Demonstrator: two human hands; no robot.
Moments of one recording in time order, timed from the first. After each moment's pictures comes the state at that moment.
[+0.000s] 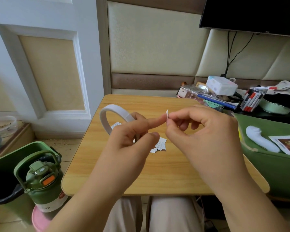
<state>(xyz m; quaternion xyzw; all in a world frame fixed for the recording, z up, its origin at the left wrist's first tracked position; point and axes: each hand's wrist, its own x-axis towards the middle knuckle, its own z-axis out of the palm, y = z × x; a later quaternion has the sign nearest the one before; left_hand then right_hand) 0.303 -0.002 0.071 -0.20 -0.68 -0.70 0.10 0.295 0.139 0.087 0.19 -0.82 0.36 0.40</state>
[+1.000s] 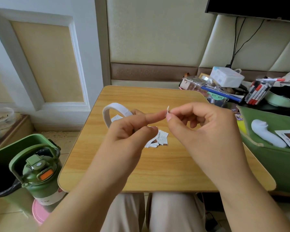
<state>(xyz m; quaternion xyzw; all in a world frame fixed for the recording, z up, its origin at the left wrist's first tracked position) 0.284 -0.003 0.057 -0.18 -0.64 -0.75 0.04 0.279 0.140 0.073 0.16 -0.81 0.49 0.30</state>
